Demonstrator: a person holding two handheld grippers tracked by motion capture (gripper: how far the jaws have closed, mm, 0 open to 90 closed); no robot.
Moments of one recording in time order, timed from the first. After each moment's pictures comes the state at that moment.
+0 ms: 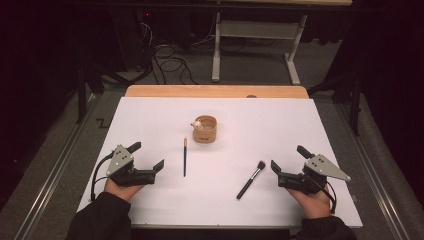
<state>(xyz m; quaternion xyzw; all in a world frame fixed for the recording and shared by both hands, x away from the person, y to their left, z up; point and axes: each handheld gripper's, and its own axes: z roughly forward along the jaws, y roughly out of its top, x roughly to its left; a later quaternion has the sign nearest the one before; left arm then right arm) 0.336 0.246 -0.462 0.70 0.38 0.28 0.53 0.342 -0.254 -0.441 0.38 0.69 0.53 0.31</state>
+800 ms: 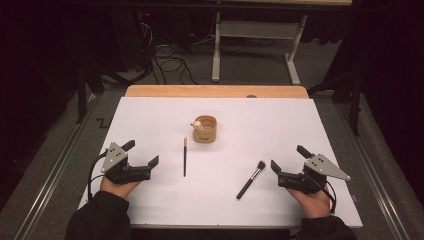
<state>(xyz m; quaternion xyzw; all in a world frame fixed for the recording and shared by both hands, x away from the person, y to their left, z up) 0.340 0.260 -0.461 0.68 0.41 0.29 0.53 0.343 -0.254 -0.441 0.38 0.69 0.53 0.31</state>
